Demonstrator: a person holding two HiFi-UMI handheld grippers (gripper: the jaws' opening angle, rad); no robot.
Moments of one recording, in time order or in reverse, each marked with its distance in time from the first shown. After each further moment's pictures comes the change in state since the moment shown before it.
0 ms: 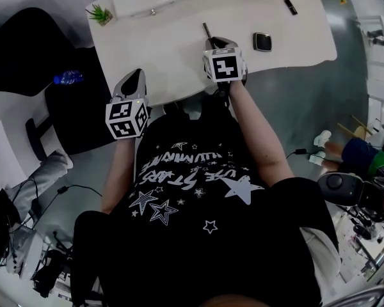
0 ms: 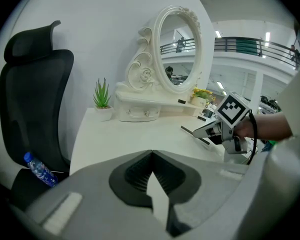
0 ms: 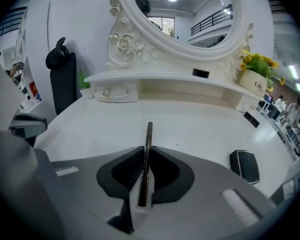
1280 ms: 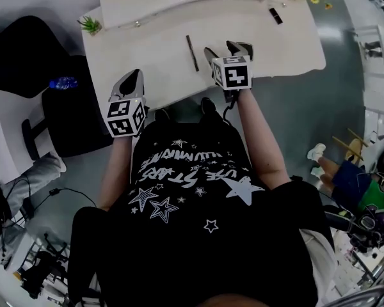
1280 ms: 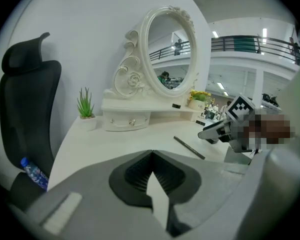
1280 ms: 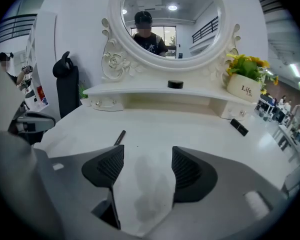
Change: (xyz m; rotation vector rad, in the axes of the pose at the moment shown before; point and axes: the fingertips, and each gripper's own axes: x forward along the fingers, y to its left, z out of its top) left arm 0.023 -0.048 0.026 0.024 -0.045 0.034; right arm -0.031 -0.075 0.005 -0.022 -0.097 0.049
